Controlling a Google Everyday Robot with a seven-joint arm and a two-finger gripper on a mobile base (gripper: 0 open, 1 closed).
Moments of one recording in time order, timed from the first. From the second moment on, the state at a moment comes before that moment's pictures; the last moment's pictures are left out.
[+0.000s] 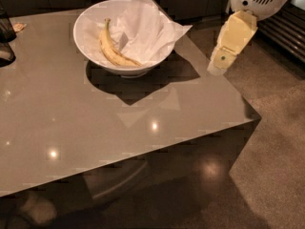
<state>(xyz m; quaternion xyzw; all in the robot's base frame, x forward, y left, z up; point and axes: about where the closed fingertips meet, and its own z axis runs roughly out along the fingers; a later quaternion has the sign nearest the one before) 0.515 -0.161 1.010 -0.52 0.84 -0.01 0.18</state>
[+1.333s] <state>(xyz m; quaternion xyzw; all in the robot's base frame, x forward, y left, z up) 0.589 -0.070 1.035 -0.53 0.82 0.03 0.22</state>
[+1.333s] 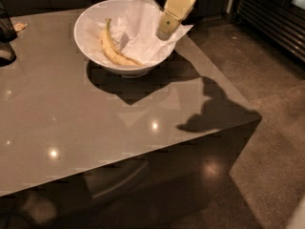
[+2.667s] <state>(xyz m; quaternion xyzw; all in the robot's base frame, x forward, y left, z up) 0.646 -0.012 1.019 -0.54 0.80 0.09 0.23</state>
